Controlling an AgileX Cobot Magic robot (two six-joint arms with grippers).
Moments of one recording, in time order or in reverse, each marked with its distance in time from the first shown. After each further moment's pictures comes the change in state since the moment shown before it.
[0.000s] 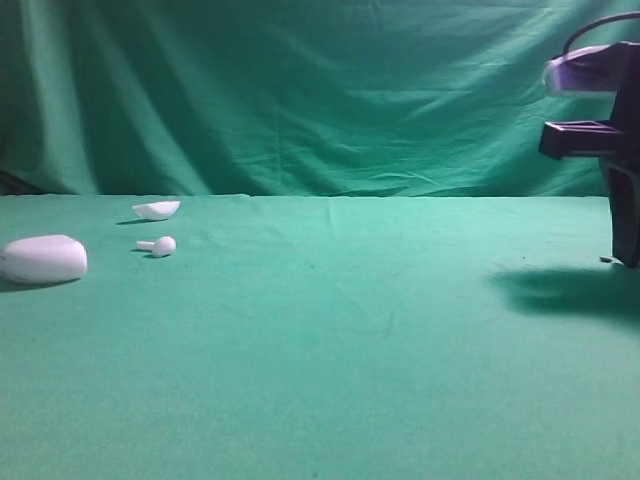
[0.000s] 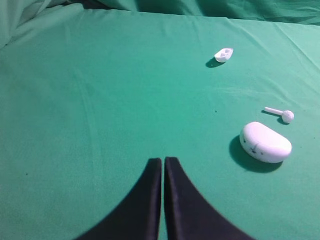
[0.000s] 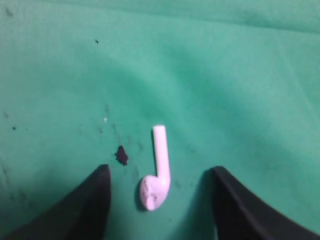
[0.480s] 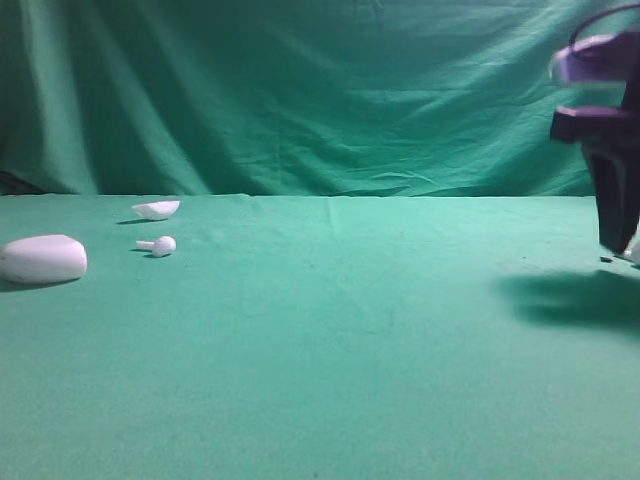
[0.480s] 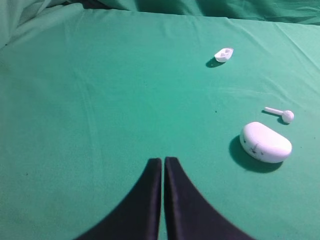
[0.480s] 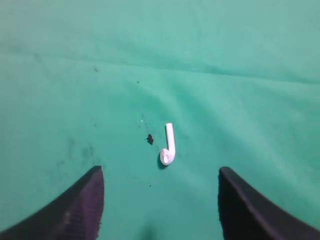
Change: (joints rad) left arm 0.000 0.000 0.000 0.000 0.000 0.000; right arm -0.001 -0.299 -0.110 0.025 0.247 0.001
